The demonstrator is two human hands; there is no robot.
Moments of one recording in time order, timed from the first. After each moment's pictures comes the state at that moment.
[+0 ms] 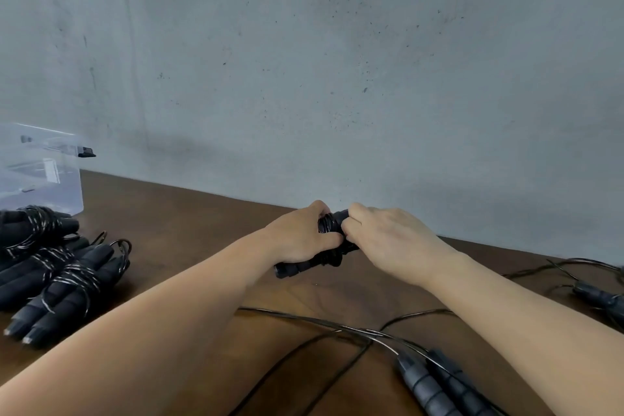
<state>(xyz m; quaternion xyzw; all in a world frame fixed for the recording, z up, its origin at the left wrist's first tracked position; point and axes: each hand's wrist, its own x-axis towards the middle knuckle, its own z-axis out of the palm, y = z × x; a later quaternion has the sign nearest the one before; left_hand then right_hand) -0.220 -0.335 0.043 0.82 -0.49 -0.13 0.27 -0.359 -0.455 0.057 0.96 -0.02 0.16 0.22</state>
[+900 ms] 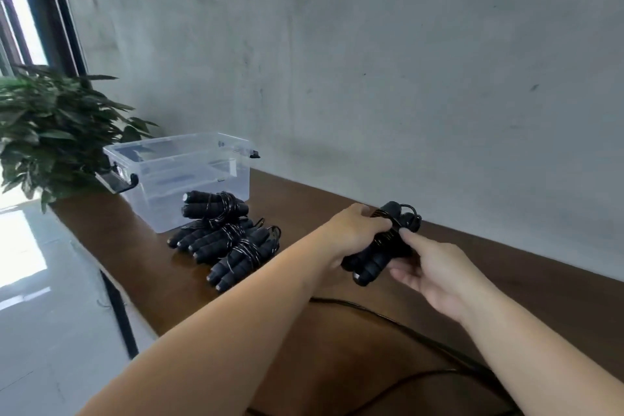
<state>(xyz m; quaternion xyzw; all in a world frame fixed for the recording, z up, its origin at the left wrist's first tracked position) -0.190 -0.244 0.049 0.81 -0.21 -0.18 0.52 -0.268 -0.368 0.020 0.59 -0.23 0.11 -0.77</state>
